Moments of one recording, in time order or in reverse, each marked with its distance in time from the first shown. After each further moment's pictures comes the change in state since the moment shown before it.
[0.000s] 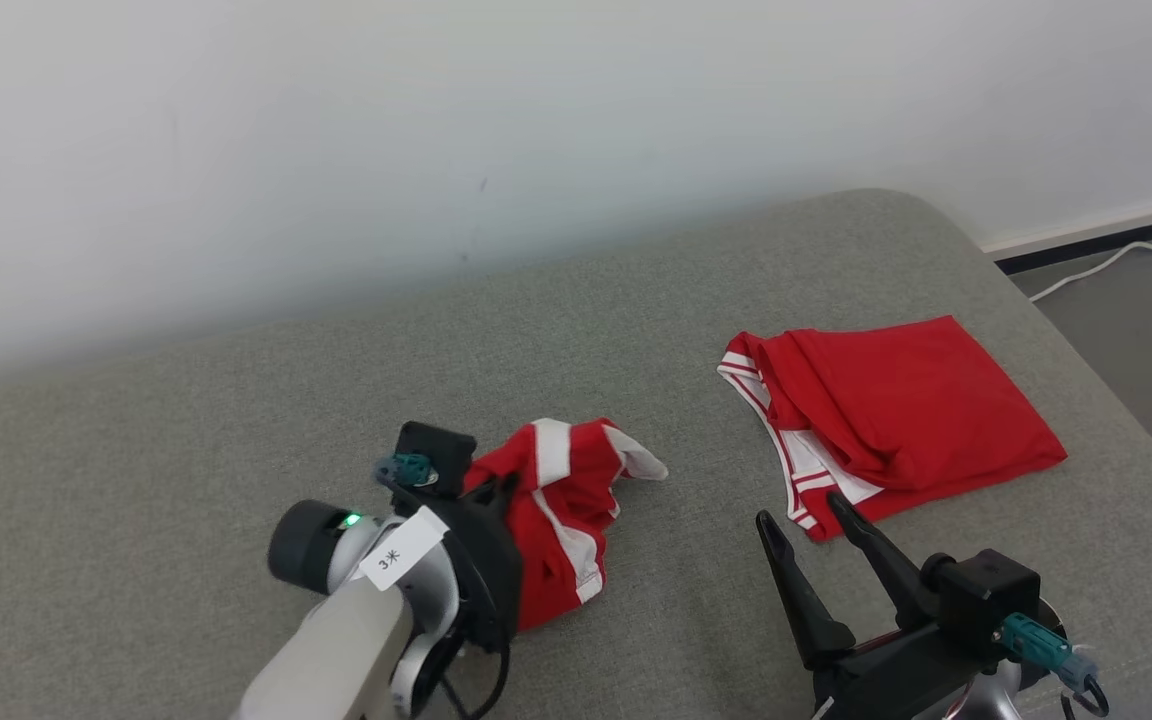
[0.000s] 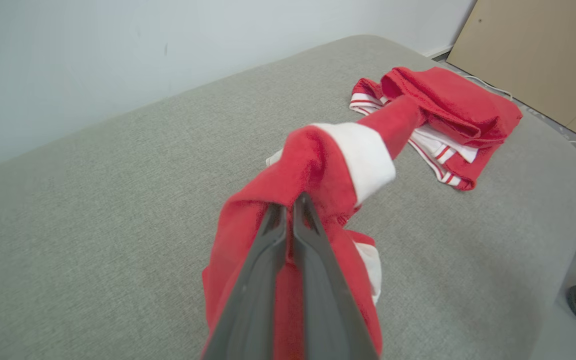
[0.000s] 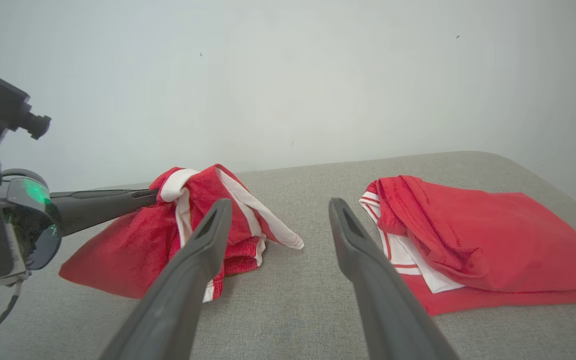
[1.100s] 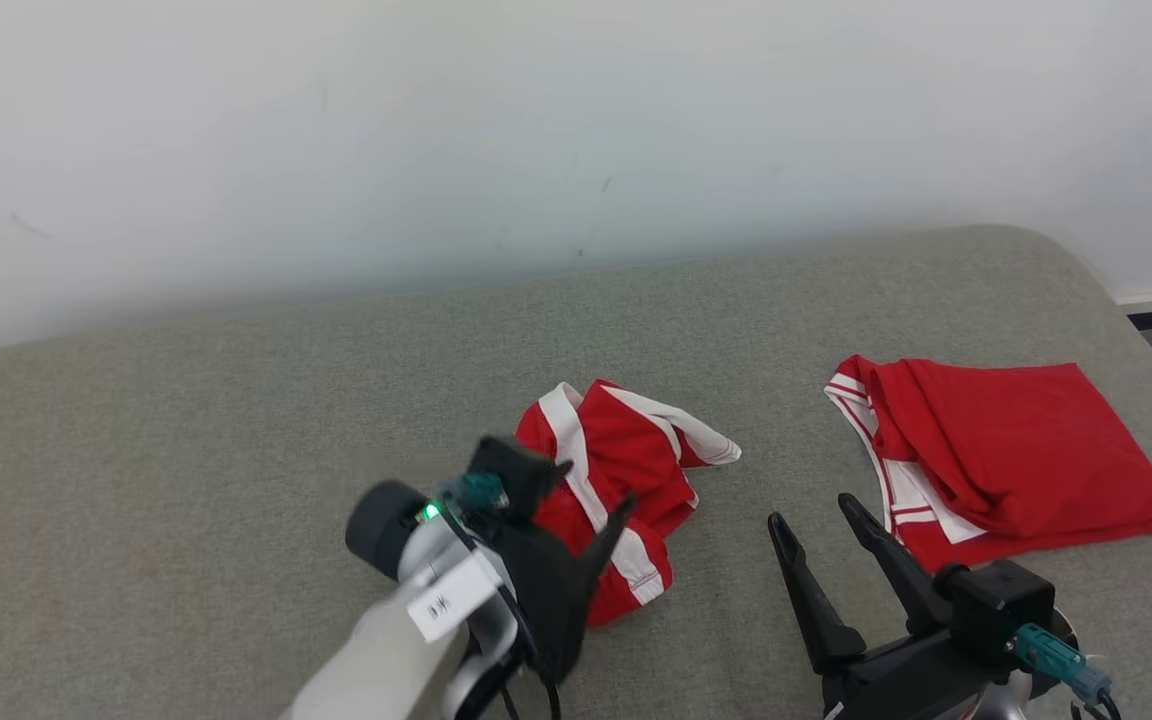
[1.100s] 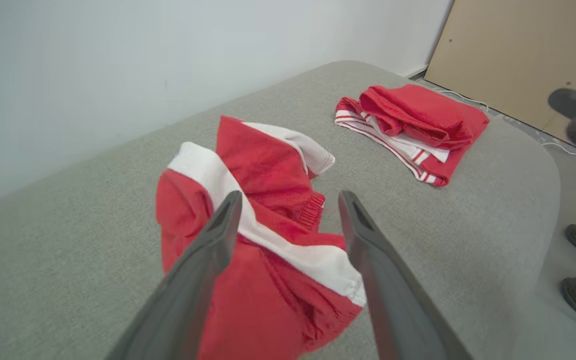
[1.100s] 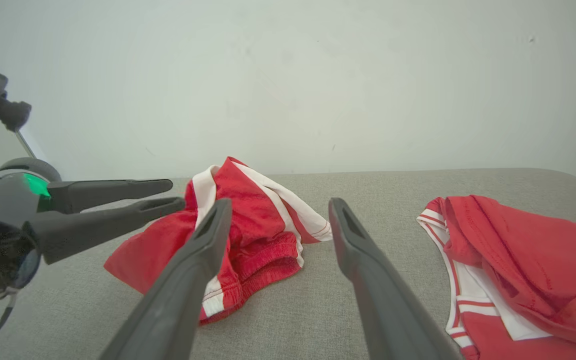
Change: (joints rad) left arm -0.019 -0.005 -0.082 -0.040 0.008 -0.094 -0.065; right arm 0.020 -0.007 -0.016 -0.016 0.000 -0.014 -0.017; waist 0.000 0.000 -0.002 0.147
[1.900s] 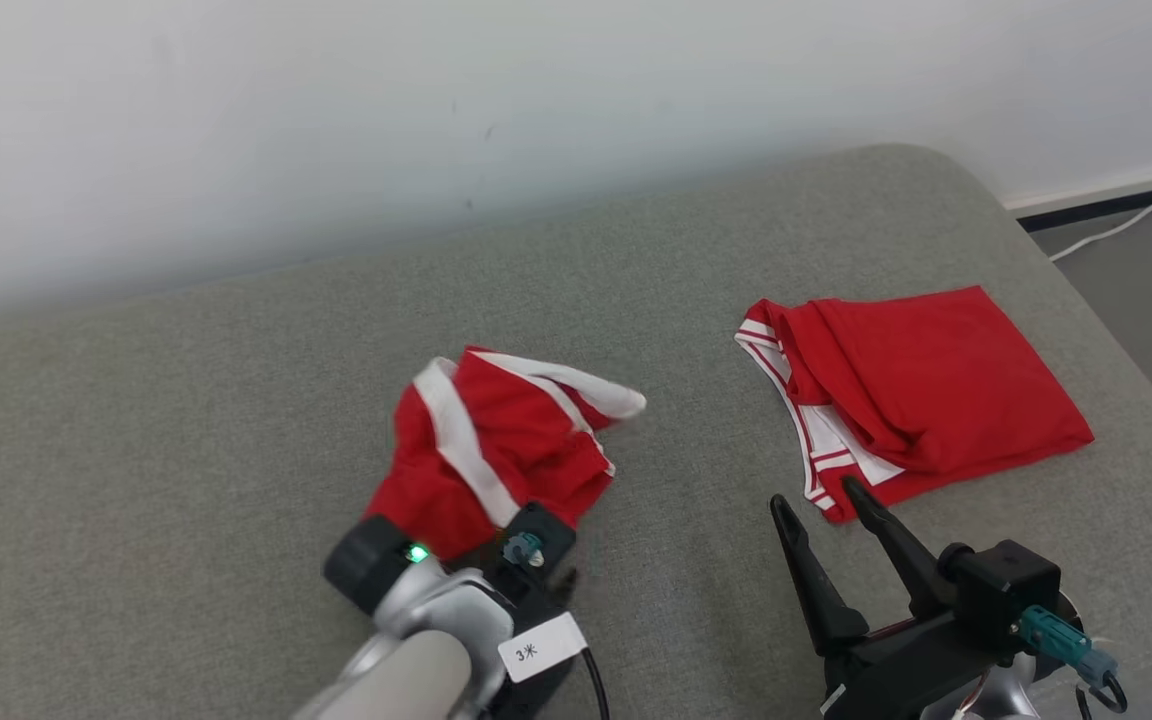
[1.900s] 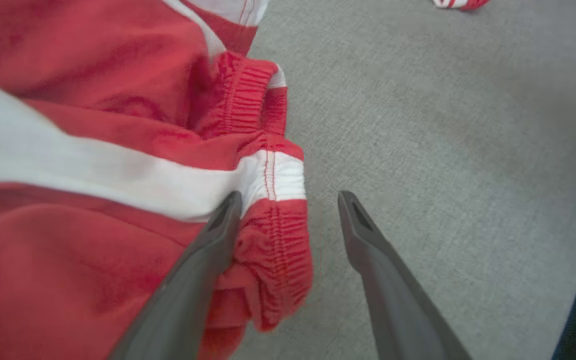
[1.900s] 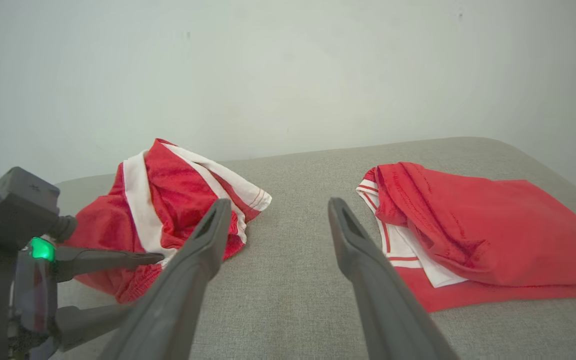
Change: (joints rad) left arm 0.001 0.033 -0.167 0.105 0.186 0.093 0.120; right arm -0.023 0.000 -0.002 -0.010 0.000 0.000 0.016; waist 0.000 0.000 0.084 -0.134
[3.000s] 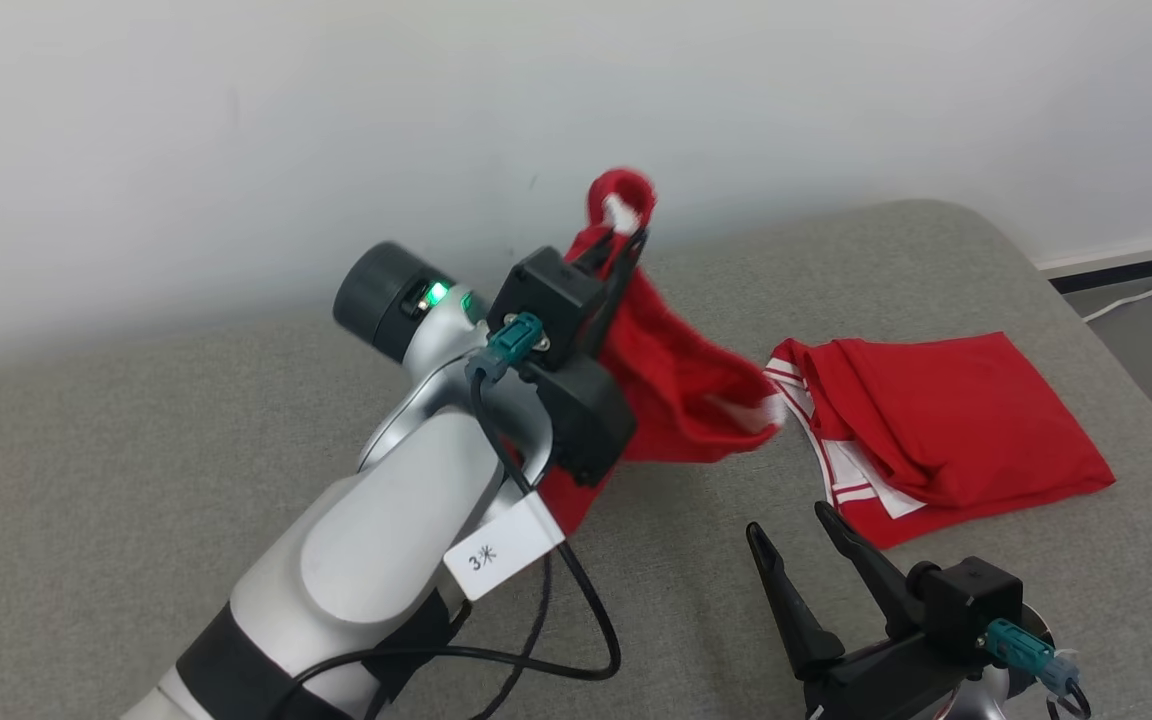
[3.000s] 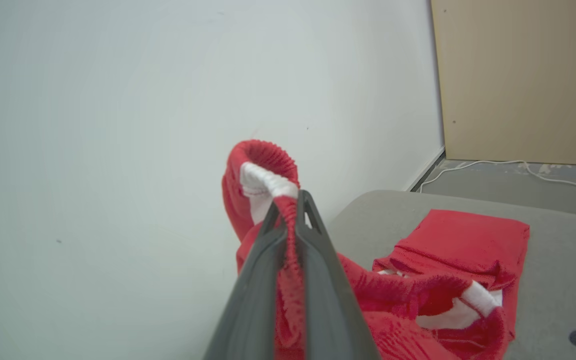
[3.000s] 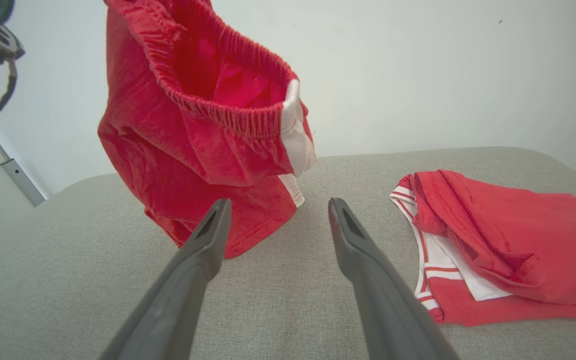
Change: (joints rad) left arm -0.259 -0.024 0.119 -0.180 -0.012 0.045 -0.242; right arm -0.002 0.008 0.036 0.055 0.000 0.009 -0.008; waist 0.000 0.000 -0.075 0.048
